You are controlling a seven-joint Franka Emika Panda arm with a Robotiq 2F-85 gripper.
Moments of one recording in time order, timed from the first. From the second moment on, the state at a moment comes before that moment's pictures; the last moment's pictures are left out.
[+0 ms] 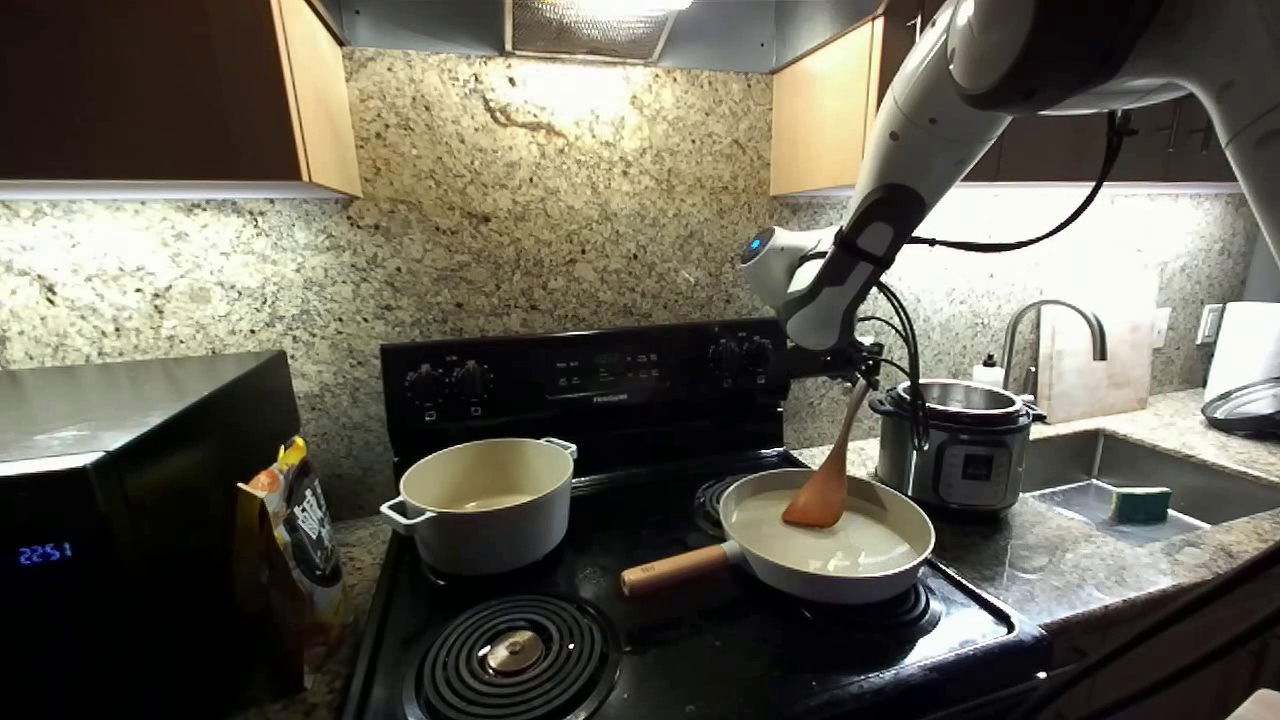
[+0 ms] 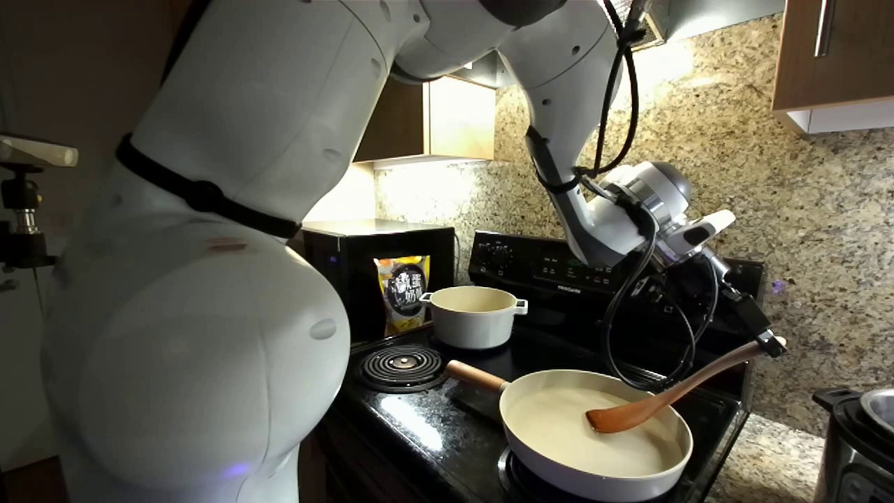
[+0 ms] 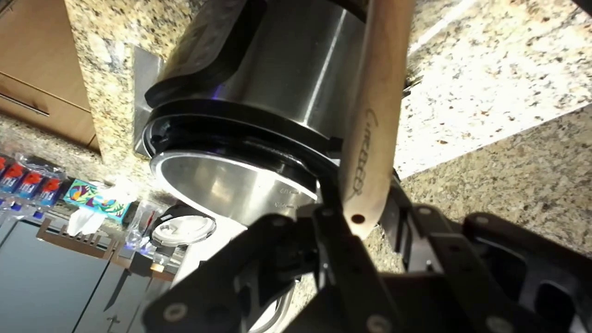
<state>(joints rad) -0.08 0.48 -0.19 -1.79 -0.92 2.23 1.56</state>
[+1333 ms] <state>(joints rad) -0.05 0.46 -0.17 -1.93 -0.90 2.31 1.53</state>
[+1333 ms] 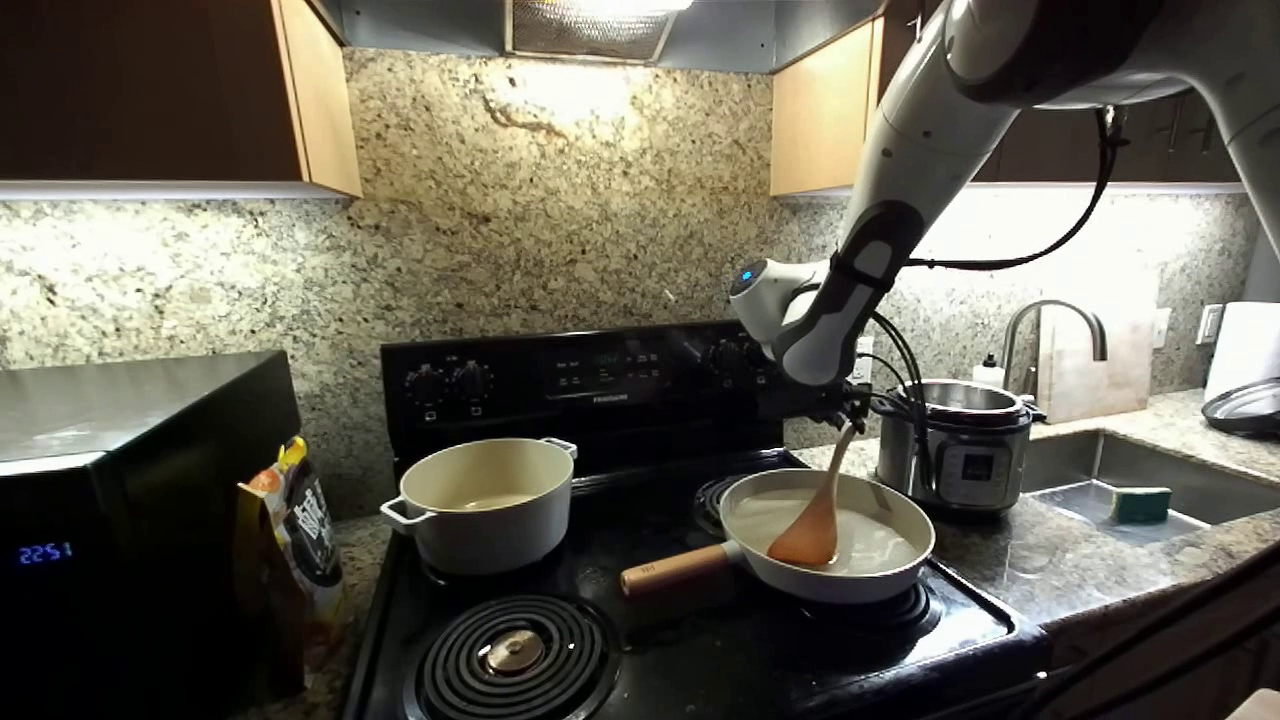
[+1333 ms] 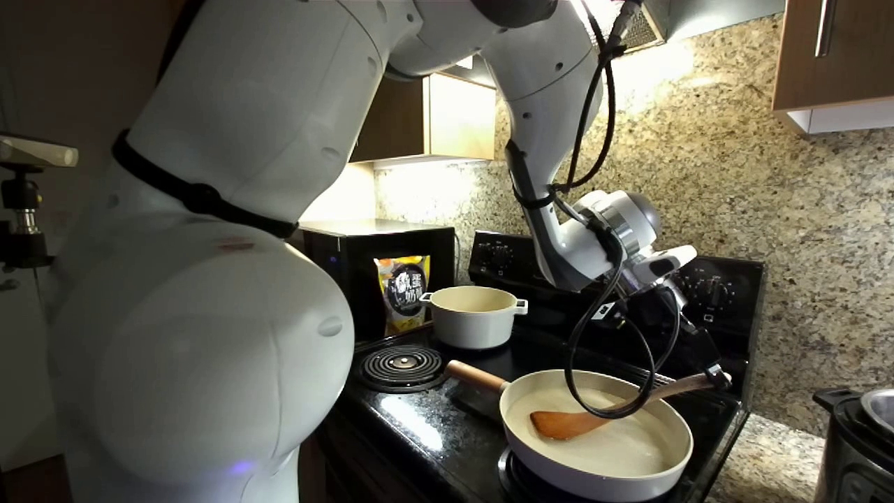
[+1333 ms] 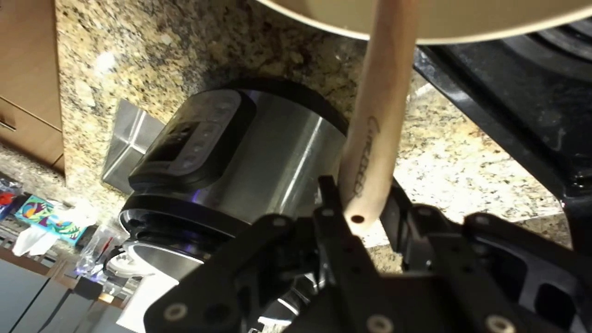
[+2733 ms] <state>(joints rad) -0.13 0.44 -0.26 -1.98 -0.82 2.36 1.53</state>
